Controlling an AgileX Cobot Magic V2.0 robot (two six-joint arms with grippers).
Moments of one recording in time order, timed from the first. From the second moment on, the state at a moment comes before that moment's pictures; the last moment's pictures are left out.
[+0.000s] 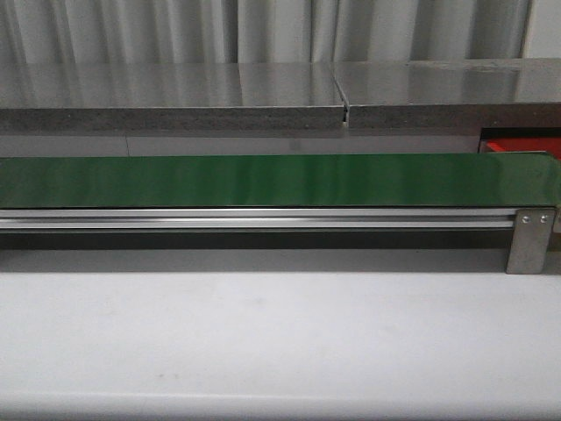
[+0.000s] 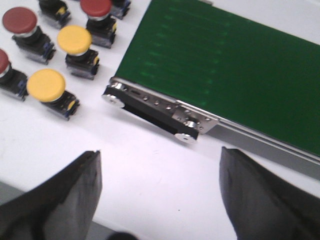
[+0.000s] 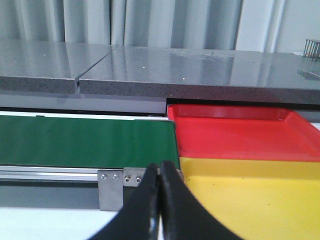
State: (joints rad) left arm 0.29 1.14 -0.88 -0.12 0.70 -0.09; right arm -0.07 -0.01 0.03 -0.06 0.03 0.09
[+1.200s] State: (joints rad) left arm 0.53 1.82 -1.29 -0.13 0.86 -0.09; right arm -0.07 -0.01 0.03 -0.06 0.03 0.09
